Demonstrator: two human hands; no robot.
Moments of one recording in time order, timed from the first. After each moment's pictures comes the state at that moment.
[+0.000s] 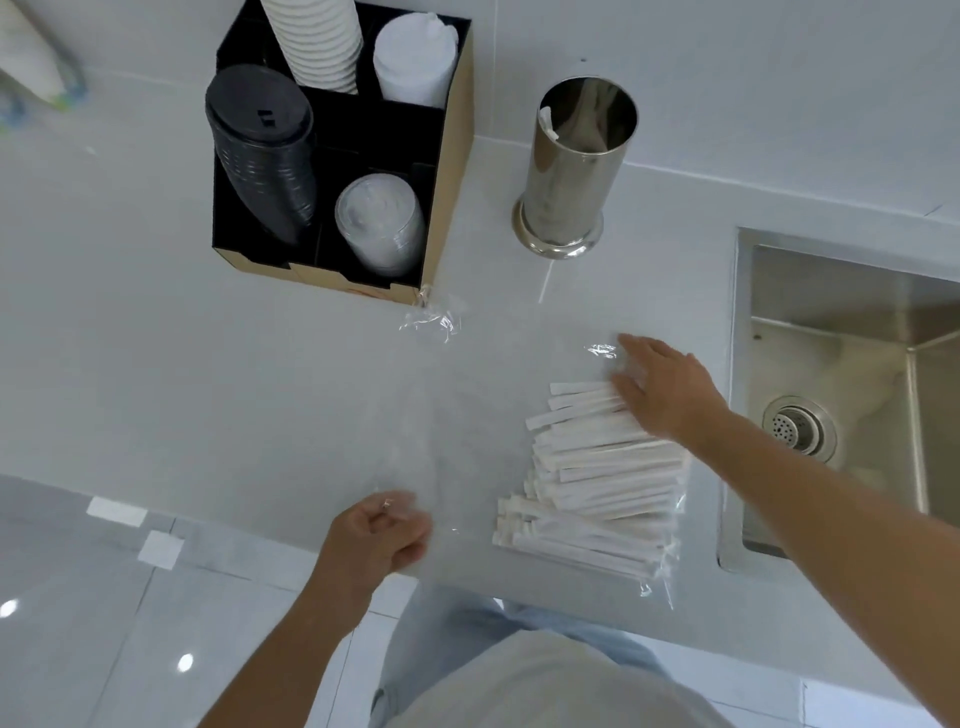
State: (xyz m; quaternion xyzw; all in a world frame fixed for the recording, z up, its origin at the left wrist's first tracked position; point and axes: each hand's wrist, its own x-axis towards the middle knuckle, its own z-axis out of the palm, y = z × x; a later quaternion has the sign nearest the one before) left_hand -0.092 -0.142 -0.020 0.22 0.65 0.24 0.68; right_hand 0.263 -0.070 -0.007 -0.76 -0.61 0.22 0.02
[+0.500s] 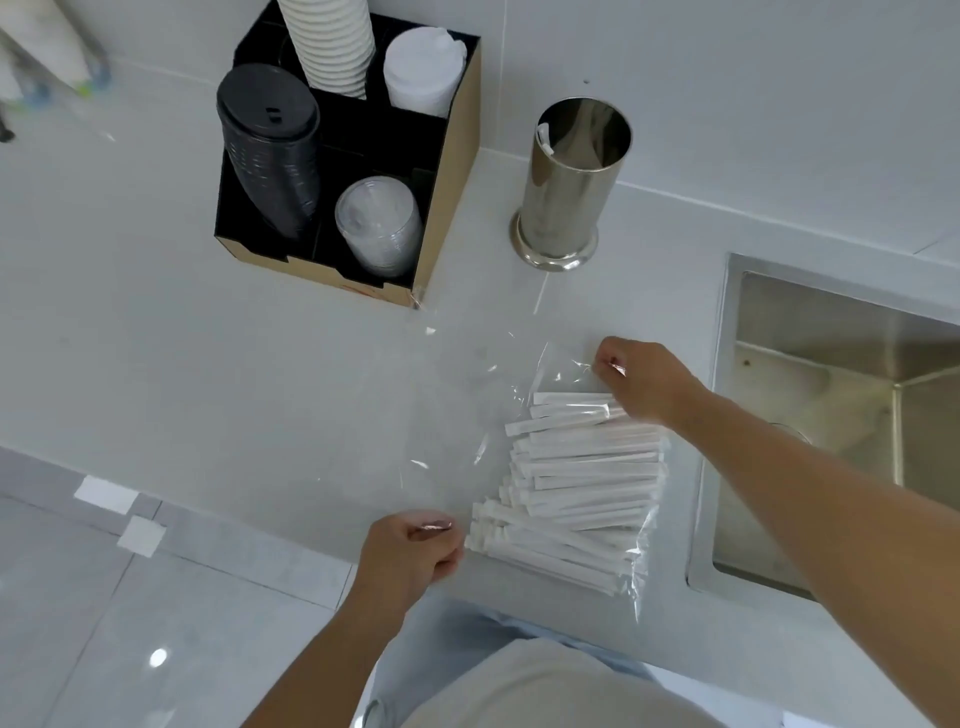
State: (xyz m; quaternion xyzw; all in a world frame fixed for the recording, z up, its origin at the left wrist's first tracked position) left_hand -0.029 -0.167 -0.023 0.24 0.67 0.23 0.66; right_hand 0.274 -0.042 0.005 -0.71 -0.64 0.29 0.06
